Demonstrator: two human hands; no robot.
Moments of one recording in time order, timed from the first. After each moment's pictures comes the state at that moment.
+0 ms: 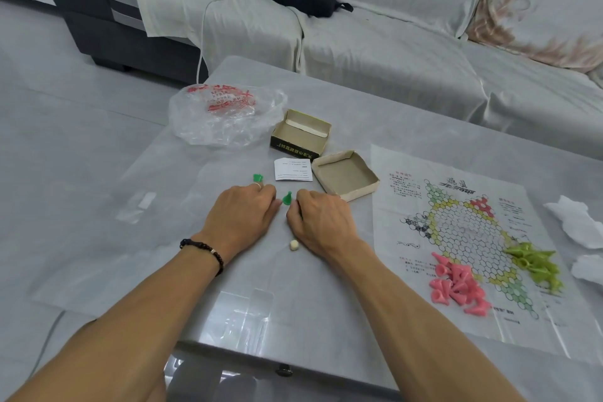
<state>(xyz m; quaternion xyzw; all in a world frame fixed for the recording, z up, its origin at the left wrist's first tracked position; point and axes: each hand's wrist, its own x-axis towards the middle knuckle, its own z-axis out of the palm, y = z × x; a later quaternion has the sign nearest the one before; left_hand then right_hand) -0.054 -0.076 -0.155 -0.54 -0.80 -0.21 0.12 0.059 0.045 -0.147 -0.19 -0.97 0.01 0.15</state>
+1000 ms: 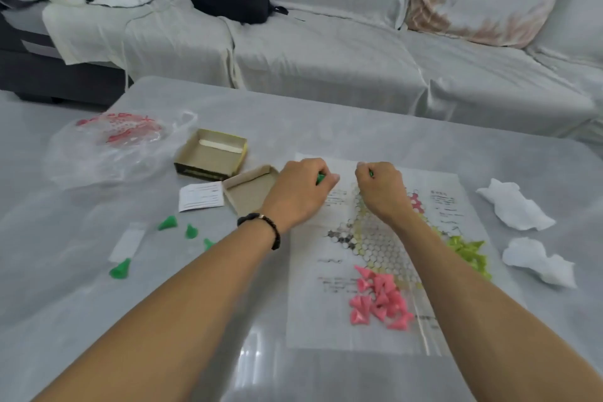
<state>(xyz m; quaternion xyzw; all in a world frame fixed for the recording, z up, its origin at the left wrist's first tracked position) 0.053 0.121 -0.084 -0.51 -0.75 -0.39 -0.12 0.171 0.234 -0.088 -0.44 -0.82 0.27 0.23</state>
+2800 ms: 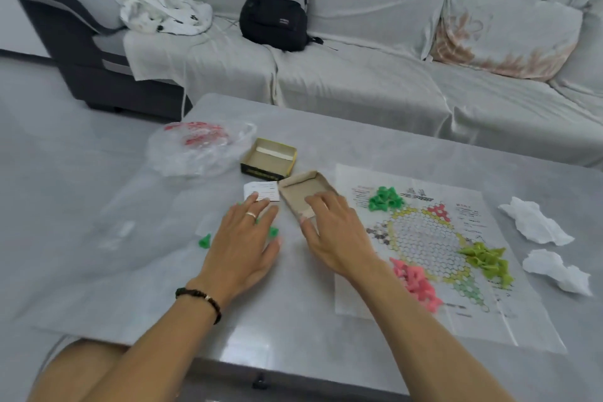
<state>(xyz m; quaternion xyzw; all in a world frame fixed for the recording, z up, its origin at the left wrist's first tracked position) 0.017 -0.066 -0.119 -0.54 -0.82 -0.18 0.04 0.139 0.073 -0.084 -0.24 -0.96 0.09 0.12</state>
